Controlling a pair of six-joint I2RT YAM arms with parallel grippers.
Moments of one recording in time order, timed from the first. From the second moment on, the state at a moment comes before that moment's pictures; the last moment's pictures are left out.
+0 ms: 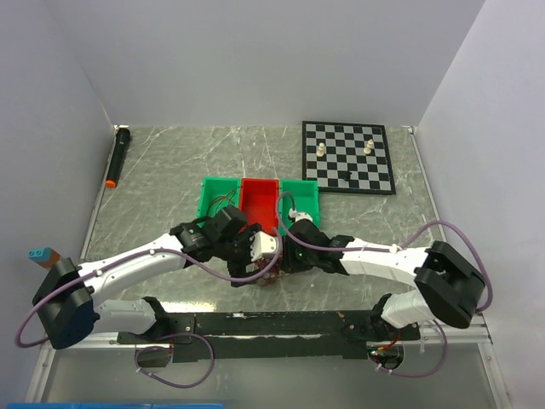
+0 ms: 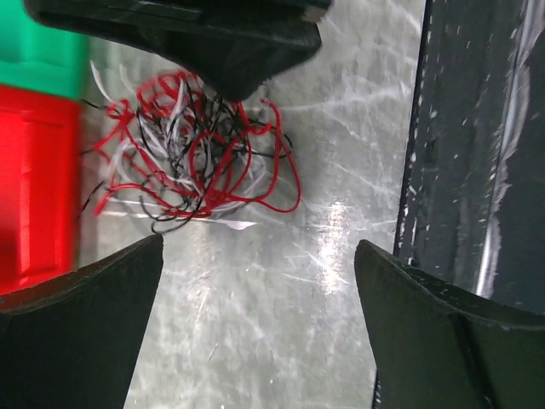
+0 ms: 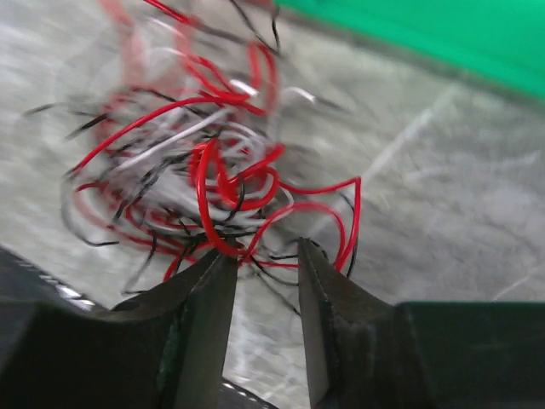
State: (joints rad) left arm -0.89 1.22 0.82 -0.50 0.39 0.45; right arm 0.91 1.34 0.63 -0.20 0.05 0.70
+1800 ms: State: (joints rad) left arm -0.93 1.40 0.77 -0.34 0.37 0.42; right arm 0.89 1.30 0.55 -0.24 0.02 0.77
